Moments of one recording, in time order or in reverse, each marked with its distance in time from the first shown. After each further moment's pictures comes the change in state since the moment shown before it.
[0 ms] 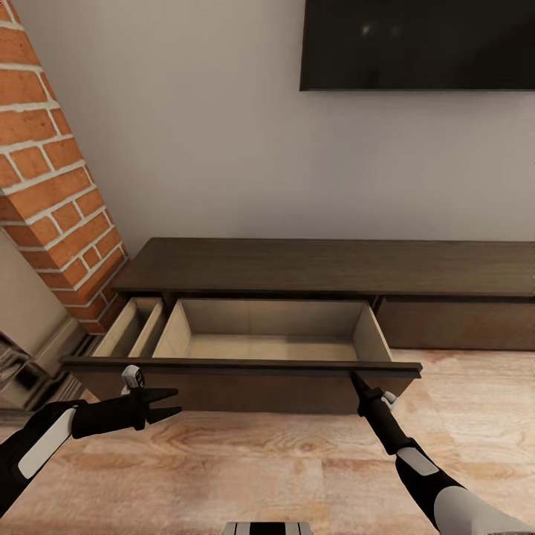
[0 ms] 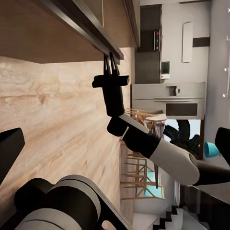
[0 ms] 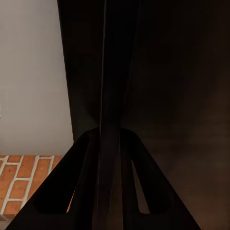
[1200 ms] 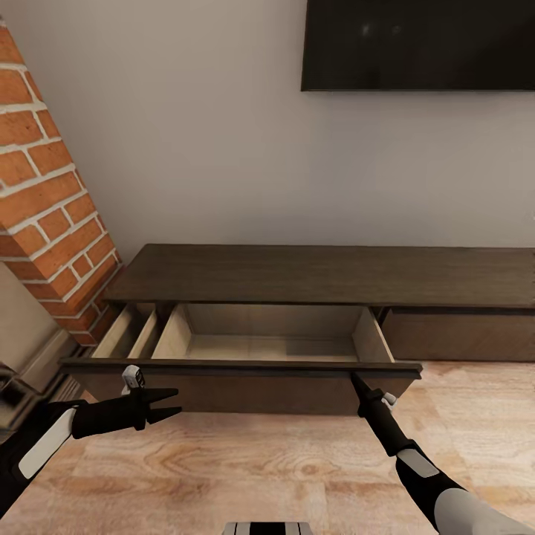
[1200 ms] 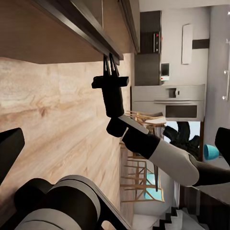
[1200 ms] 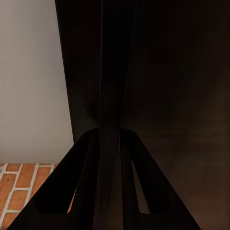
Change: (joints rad) left arm 0.000 -0.001 0.000 0.000 0.000 0.000 0.000; right arm 0.007 0.000 0.001 -0.003 -0.006 0.008 0.005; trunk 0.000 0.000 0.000
